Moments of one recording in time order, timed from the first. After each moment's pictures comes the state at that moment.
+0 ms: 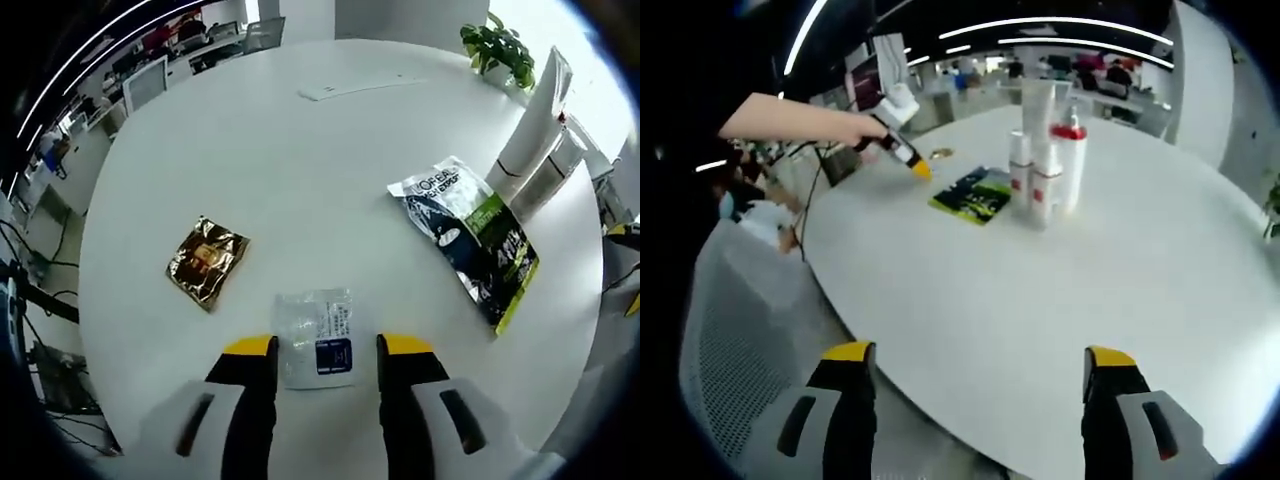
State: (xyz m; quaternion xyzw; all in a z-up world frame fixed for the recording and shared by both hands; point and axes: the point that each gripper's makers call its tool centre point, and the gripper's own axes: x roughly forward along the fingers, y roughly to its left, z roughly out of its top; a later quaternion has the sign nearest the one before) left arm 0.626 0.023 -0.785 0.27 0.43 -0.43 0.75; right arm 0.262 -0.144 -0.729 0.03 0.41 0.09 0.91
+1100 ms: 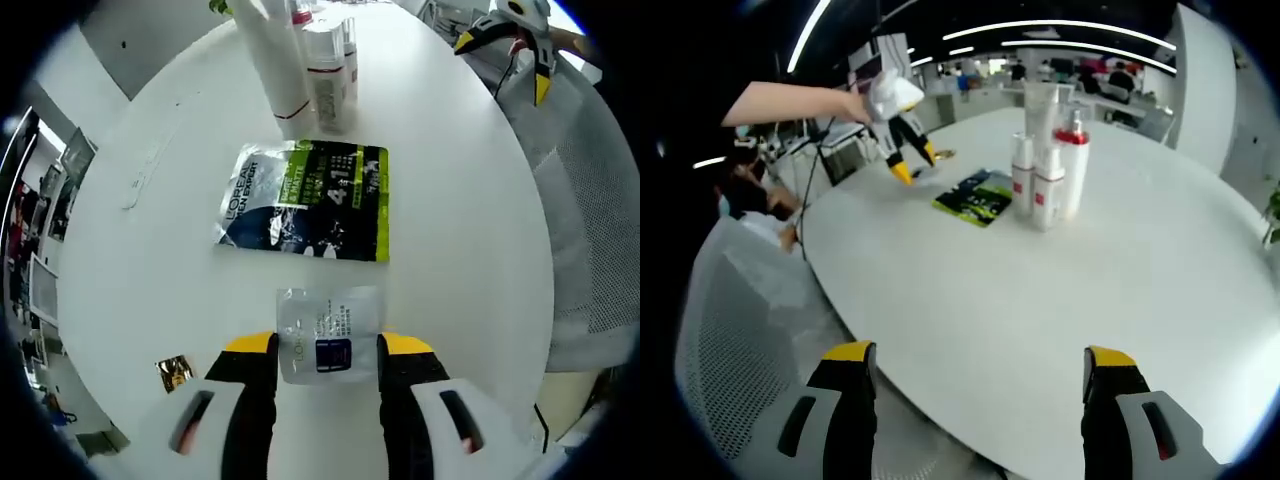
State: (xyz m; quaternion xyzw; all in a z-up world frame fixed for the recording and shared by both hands) left arm 0.555 0.003 -0.765 0.51 0.29 -0.65 0.47; right arm 0.263 -0.143 -0.727 0.02 0.40 0.09 0.91
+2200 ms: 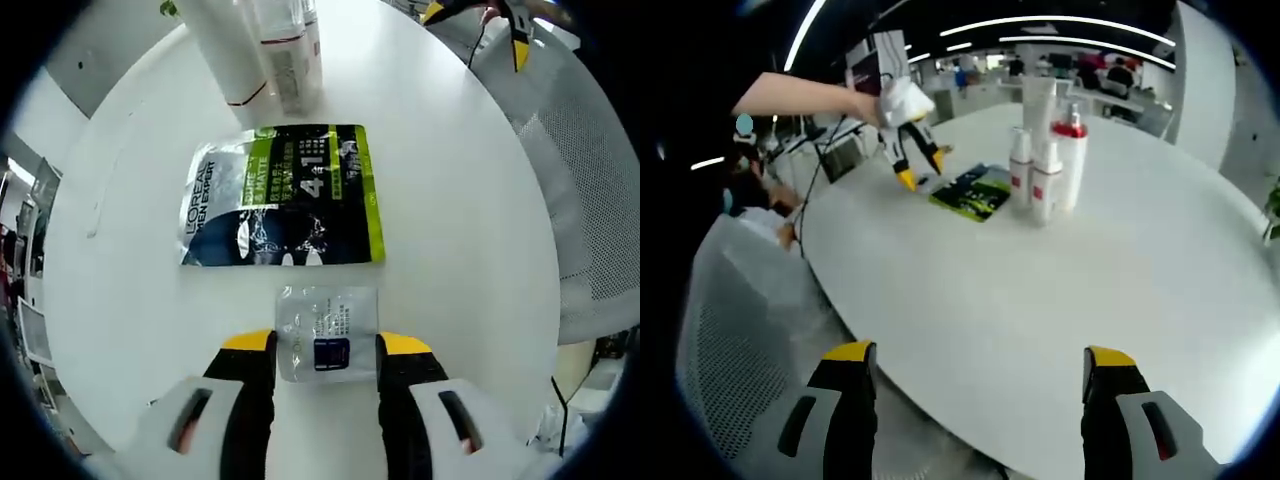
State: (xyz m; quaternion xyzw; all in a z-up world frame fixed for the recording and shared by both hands) left arm 0.550 -0.006 -0.790 0.53 0.29 -0.68 0.41; right arm 0.261 -0.144 -0.730 0.02 0.41 0.09 0.91
